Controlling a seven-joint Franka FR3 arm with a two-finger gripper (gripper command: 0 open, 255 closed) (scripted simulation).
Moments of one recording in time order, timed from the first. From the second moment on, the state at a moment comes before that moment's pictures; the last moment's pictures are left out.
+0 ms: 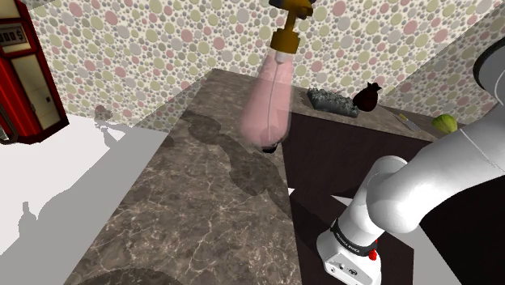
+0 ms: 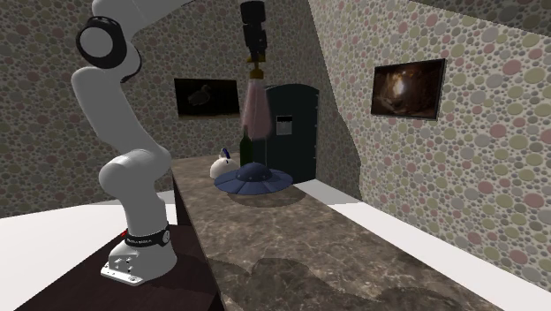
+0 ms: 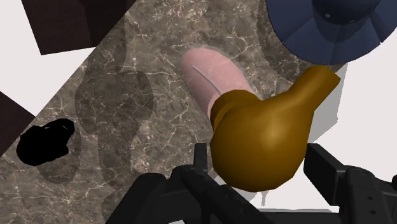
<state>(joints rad) 0.11 -0.39 0.29 -1.43 0.17 1.19 0.60</state>
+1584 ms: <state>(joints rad) 0.18 -0.57 0.44 -1.79 0.25 1.41 0.77</state>
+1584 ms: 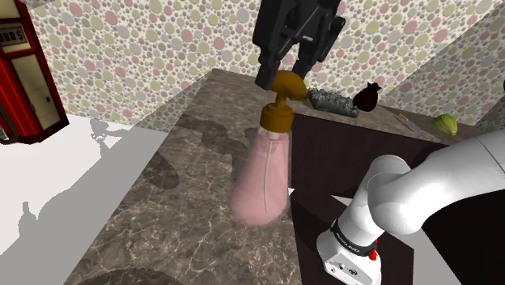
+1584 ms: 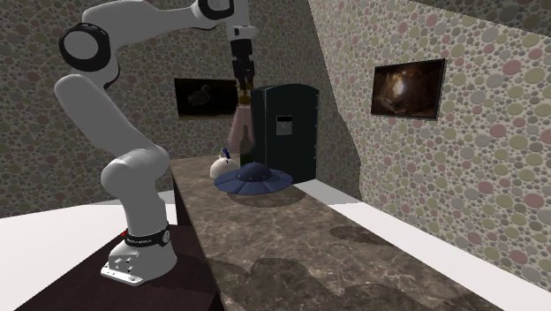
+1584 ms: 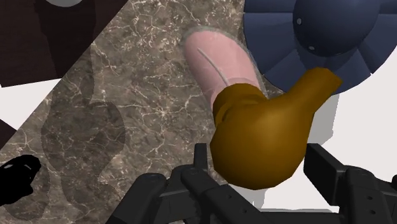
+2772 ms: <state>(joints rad) 0.21 -0.68 0.45 -2.12 0.30 1.63 0.74</state>
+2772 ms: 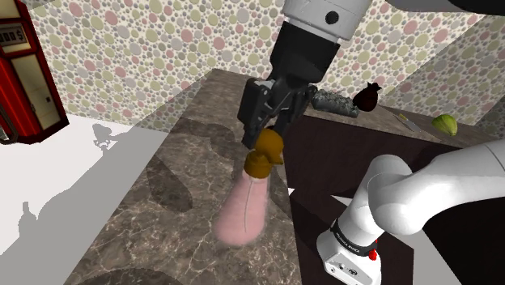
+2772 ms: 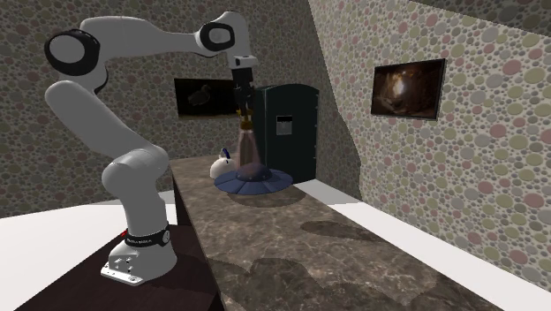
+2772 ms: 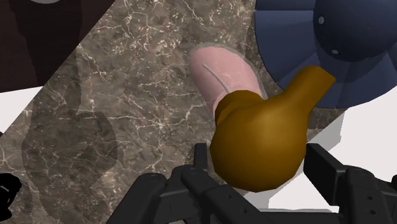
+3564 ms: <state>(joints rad) 0.23 -0.71 0.48 -2.30 0.33 1.78 0.72</state>
